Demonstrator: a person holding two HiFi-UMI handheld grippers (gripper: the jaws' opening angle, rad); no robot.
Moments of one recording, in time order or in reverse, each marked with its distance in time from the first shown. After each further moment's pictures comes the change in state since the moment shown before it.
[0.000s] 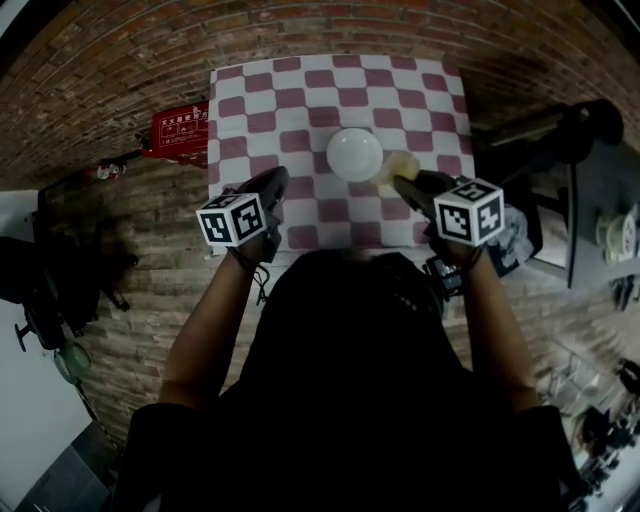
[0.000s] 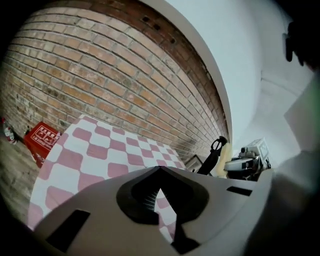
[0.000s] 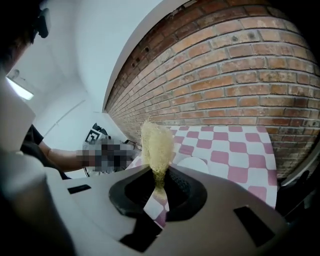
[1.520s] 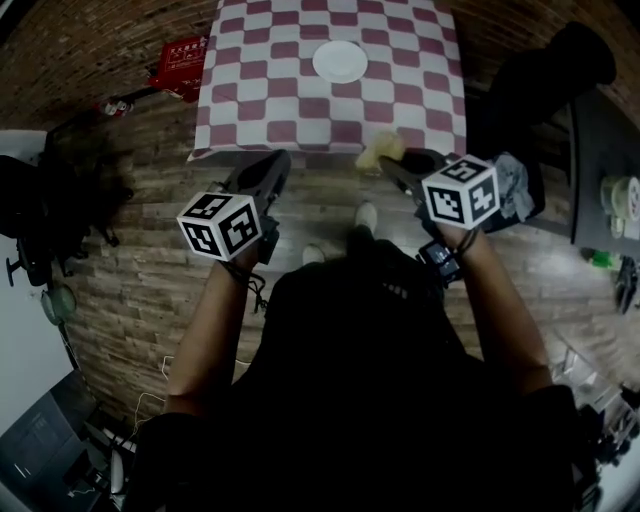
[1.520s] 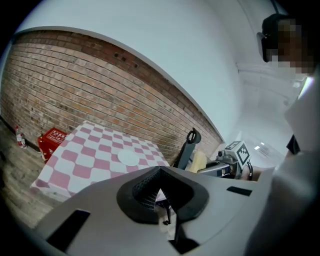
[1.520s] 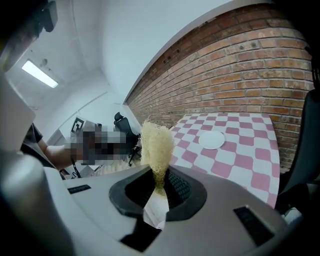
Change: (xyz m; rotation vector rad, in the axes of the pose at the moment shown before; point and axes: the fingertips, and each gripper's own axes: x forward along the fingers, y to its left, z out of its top) left arm -0.149 -0.197 -0.150 0.112 -0.114 0.019; right arm -0.110 0.108 -0.174 -0.127 0.024 0.136
